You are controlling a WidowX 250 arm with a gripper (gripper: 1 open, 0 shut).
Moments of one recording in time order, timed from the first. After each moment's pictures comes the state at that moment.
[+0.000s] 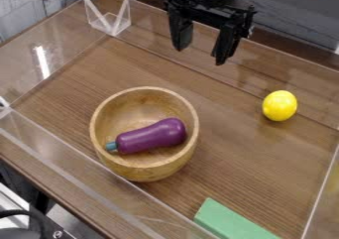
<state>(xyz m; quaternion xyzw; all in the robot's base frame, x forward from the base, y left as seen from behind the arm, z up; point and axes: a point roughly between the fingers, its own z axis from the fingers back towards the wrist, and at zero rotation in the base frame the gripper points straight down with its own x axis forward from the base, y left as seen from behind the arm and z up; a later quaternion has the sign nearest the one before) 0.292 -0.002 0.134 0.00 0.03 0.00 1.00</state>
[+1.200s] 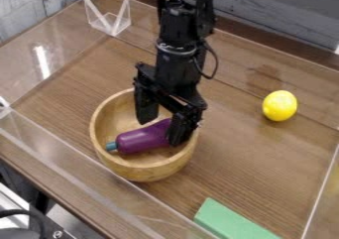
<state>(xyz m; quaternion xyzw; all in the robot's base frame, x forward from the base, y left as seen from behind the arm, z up) 0.226 0.009 0.061 0.01 0.10 -0.10 0.99</state>
